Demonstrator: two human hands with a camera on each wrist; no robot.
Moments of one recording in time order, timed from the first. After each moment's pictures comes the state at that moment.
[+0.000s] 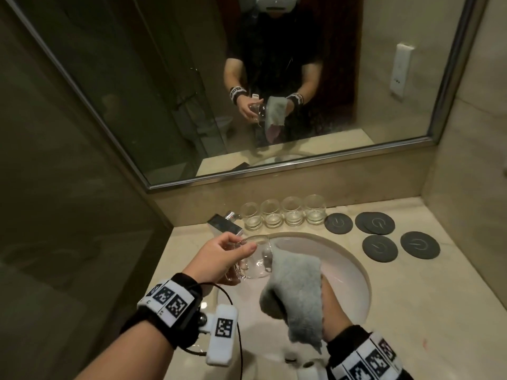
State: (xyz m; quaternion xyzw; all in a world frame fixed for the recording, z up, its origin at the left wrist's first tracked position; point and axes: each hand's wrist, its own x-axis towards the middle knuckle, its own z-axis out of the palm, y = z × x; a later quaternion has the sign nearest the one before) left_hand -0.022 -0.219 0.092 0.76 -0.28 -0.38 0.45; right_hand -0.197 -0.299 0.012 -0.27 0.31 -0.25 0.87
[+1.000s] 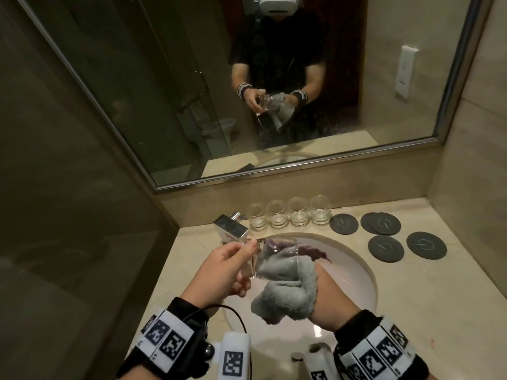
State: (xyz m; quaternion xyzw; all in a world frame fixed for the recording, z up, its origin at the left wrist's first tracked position) left_hand -0.048 -0.191 0.103 0.71 -0.29 -0.40 0.50; right_hand -0.199 -0.297 0.047 -0.73 0.07 -0.27 0.62
